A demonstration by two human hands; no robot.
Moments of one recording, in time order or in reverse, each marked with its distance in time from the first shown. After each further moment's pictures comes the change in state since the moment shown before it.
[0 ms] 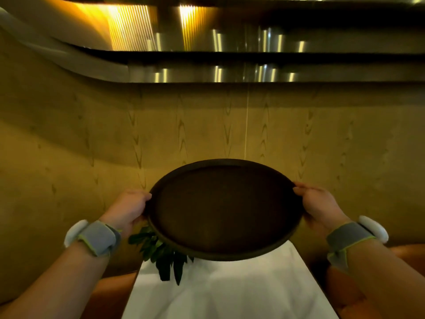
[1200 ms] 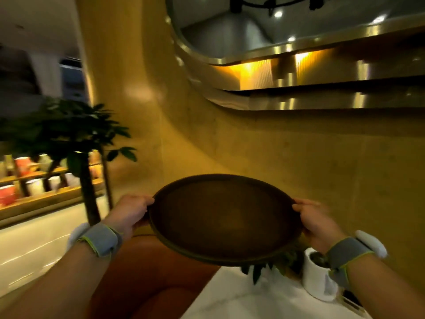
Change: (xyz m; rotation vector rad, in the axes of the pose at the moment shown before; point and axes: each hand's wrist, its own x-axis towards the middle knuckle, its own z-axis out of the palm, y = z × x) left_hand -0.214 -0.021 -0.118 -0.120 0.661 0.015; right_hand -0.067 -0.005 0.096 -0.151 -0.642 0.084
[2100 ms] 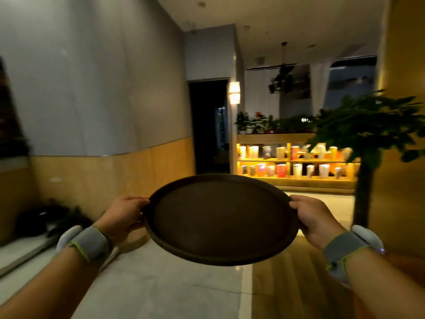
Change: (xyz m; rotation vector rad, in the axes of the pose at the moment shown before) left_hand -0.486 -0.081 -0.550 0.022 1.144 -0.120; right_hand -0.470 0.074 0.441 -0.111 -1.182 -0.015
